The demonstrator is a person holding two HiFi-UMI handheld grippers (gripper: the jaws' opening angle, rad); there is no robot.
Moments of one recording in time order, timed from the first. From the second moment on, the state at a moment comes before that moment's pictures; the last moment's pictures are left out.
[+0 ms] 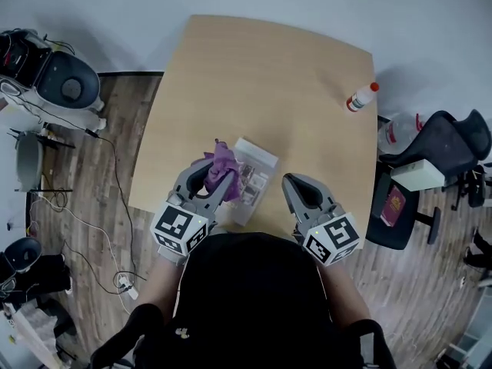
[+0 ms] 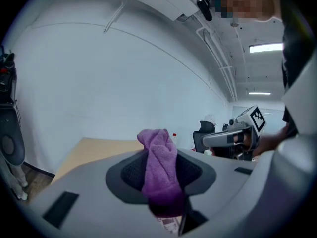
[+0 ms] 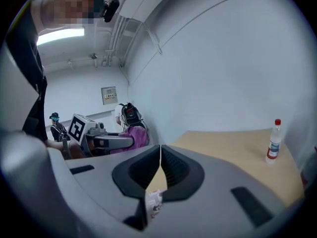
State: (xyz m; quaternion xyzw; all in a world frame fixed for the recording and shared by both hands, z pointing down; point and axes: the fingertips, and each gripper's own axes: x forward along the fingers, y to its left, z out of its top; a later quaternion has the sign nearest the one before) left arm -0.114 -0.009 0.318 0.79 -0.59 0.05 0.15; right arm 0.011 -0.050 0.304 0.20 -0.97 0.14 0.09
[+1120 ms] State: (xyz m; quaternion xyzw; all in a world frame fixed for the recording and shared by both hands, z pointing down) left arm -0.115 -0.005 0.273 0.79 -0.60 0.01 0.10; right arm 0.002 -0.042 0.260 0.18 -0.98 0.08 0.06
